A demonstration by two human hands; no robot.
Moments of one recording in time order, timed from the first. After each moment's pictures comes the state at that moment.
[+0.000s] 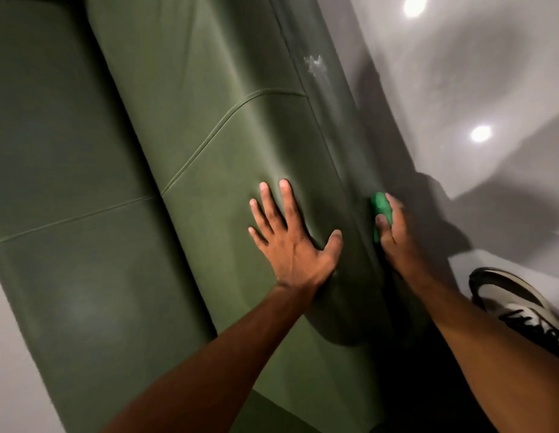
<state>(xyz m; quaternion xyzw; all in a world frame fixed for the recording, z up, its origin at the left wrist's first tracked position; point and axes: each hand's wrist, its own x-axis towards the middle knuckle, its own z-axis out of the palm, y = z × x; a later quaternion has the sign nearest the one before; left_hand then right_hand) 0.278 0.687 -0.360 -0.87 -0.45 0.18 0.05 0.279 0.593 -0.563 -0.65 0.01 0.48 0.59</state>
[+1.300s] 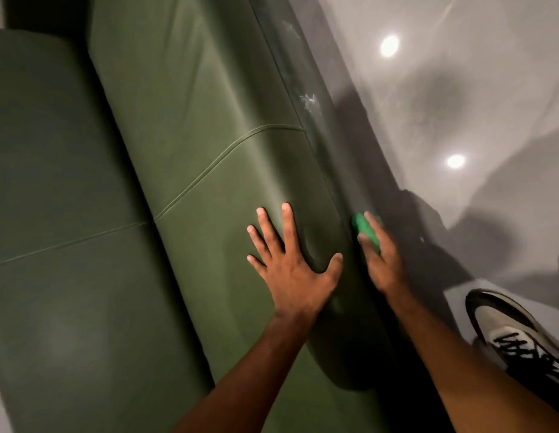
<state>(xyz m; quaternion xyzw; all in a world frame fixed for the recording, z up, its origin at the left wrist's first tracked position) 0.291 0.688 -0.350 -0.86 -0.48 0.19 -0.02 0.287 0.606 -0.544 -0.63 0.03 0.44 0.63</state>
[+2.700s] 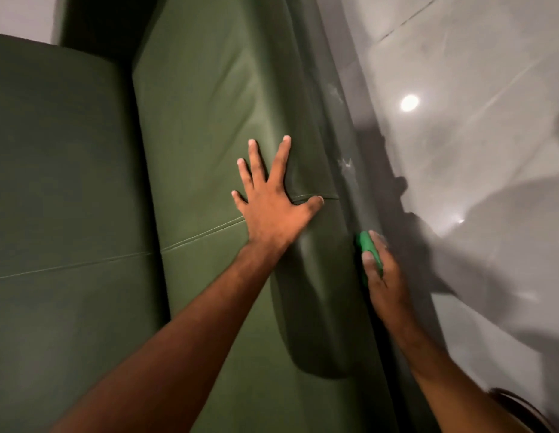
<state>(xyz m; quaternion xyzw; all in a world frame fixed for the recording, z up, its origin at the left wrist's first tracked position) 0.435 0.850 -0.354 -0.89 -0.45 0.12 -0.04 0.371 0.691 -0.540 -0.63 -0.02 0.41 0.66</state>
